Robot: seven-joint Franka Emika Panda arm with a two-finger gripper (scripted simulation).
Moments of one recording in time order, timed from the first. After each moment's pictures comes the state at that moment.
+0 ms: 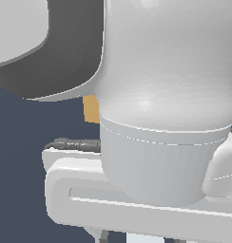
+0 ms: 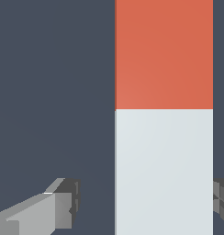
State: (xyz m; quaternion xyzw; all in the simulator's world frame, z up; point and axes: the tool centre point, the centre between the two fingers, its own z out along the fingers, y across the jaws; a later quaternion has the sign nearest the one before) arm 0.031 -0.207 0.020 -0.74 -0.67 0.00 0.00
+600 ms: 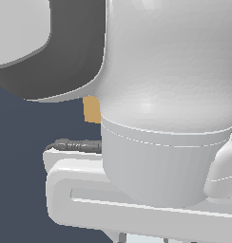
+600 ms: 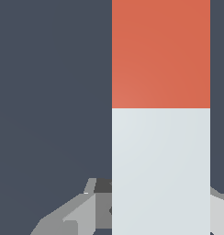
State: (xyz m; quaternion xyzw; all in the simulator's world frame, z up) arm 0.032 -0.208 0.019 -0.74 -0.67 0.00 0.00
